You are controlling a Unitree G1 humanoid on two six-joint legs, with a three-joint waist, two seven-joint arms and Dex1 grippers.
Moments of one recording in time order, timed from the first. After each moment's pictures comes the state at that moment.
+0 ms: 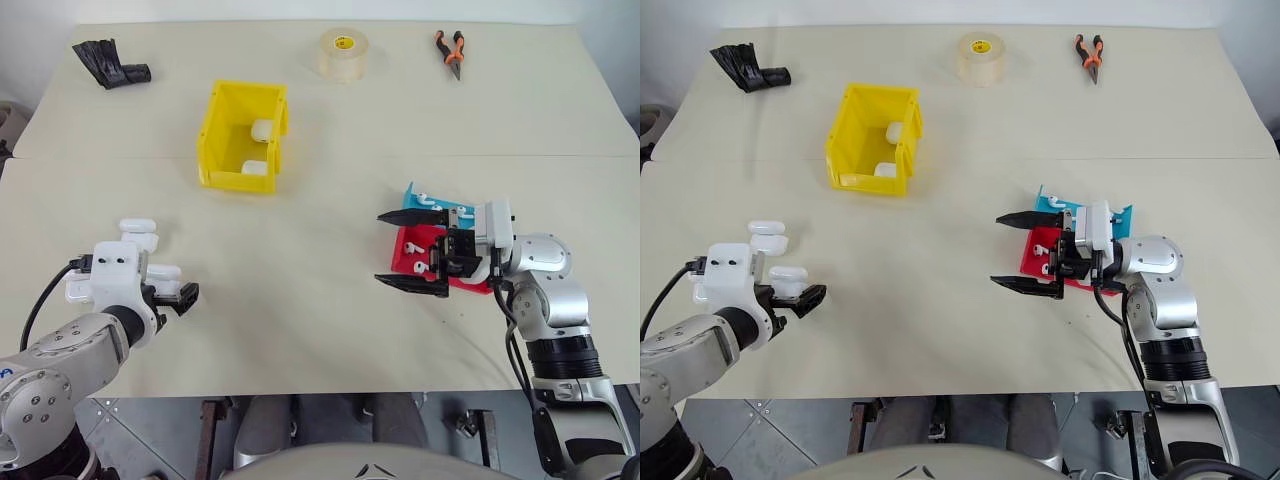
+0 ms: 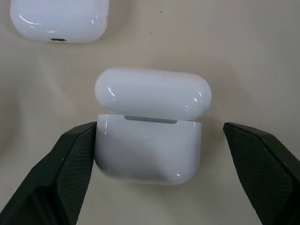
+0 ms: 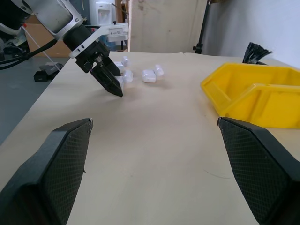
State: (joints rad) left arm -0.04 0.52 0.59 -0.76 -0.98 1.60 0.36; right arm -0.38 -0.53 0.00 0.04 0.54 0.01 1.37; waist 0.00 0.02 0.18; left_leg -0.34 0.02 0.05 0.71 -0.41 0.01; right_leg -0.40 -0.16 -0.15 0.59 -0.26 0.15
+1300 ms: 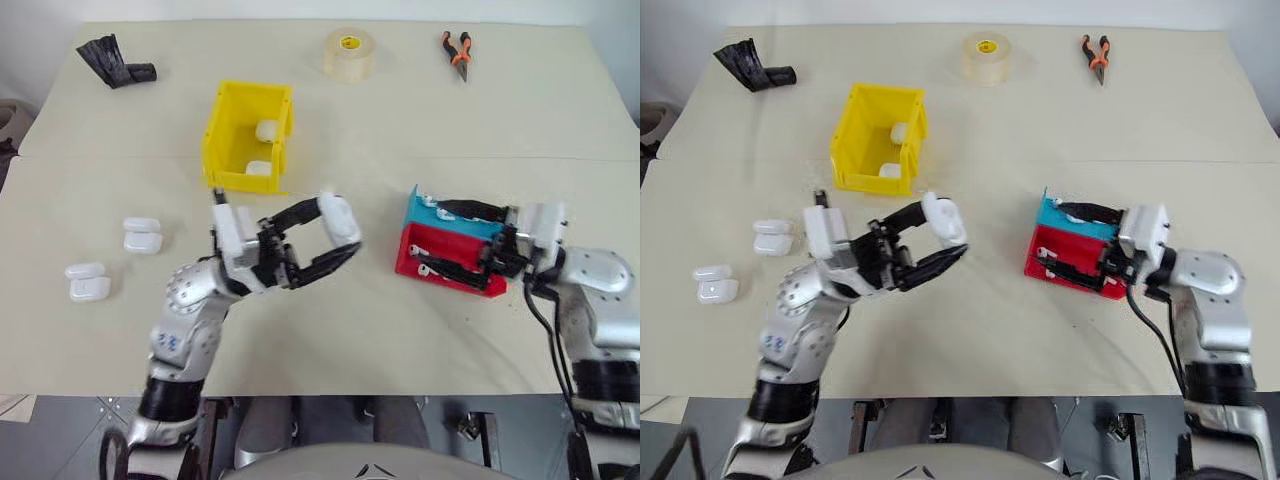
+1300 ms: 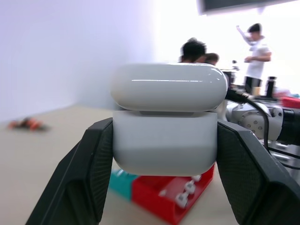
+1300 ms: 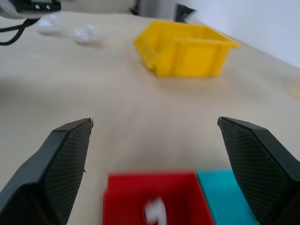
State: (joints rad) left arm -0.27 0.21 -0.10 -0.23 -0.49 0.00 -0.88; right arm -0.15 -0.67 -0.21 -0.03 0.48 -0.05 1.20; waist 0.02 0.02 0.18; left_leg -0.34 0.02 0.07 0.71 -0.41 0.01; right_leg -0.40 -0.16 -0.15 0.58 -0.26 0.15
